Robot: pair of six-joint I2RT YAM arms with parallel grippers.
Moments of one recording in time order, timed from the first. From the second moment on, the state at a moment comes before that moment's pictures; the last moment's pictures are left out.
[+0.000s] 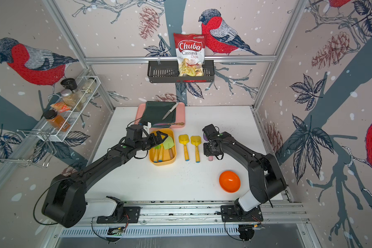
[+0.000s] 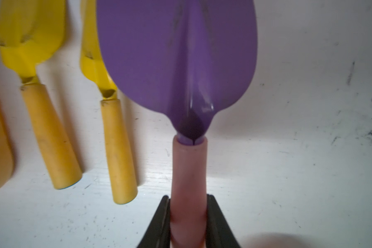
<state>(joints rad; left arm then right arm) -0.38 1.34 0.84 -0.10 0.36 -0.73 0.52 1.59 1.06 -0.77 0.07 0.40</state>
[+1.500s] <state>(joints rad) -0.49 1.56 0.95 -0.29 0.26 -0.65 0.55 1.75 1.16 -0.83 0.13 0.40</state>
